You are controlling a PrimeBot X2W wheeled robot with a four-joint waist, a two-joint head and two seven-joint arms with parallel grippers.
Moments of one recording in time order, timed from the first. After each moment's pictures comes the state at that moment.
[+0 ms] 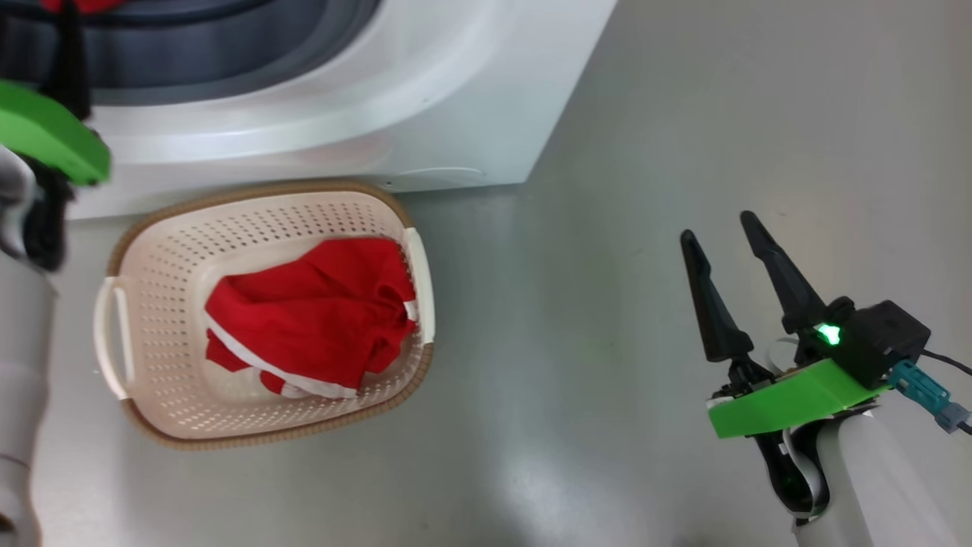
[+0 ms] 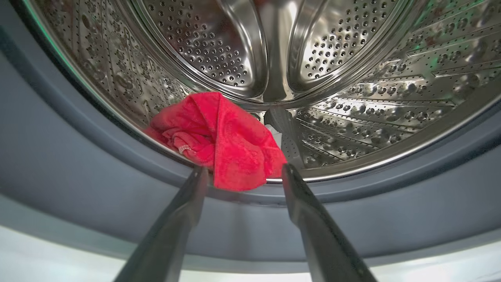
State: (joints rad) left arm -1.11 0.30 -0.30 0.94 -0.55 -0.13 -0.12; right arm -0.30 -0.13 0.11 0.09 0.28 0.13 -0.26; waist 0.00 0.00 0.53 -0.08
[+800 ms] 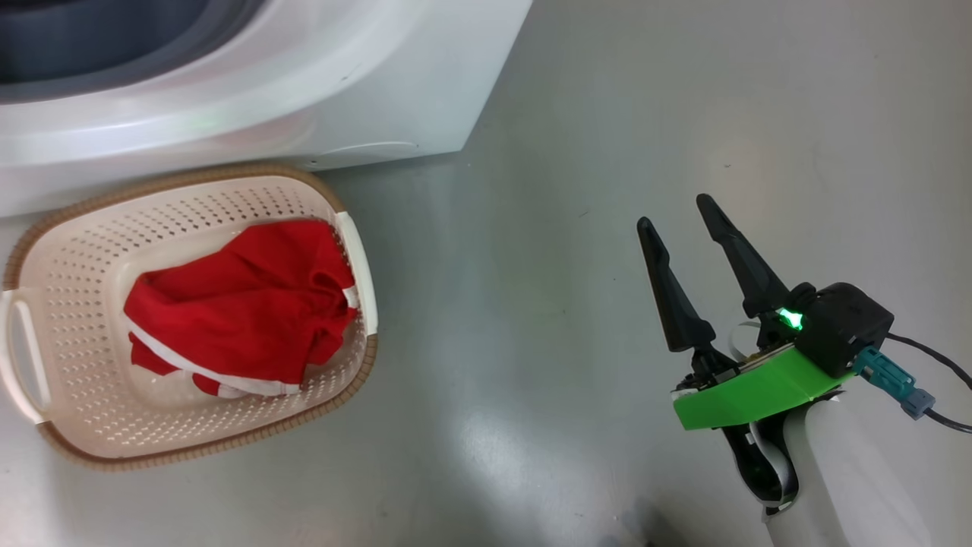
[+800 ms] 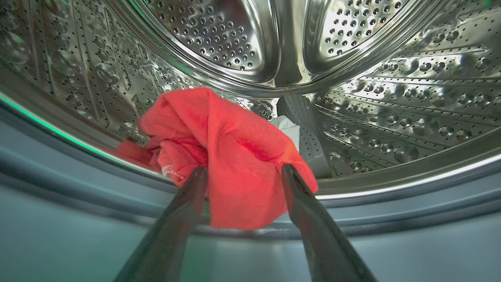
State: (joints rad) left arm -1.37 0.39 -0.44 1.23 -0.57 -0.13 -0.14; right arm -0.35 -0.10 0.18 0.09 0.28 0.13 -0.26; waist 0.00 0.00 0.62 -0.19
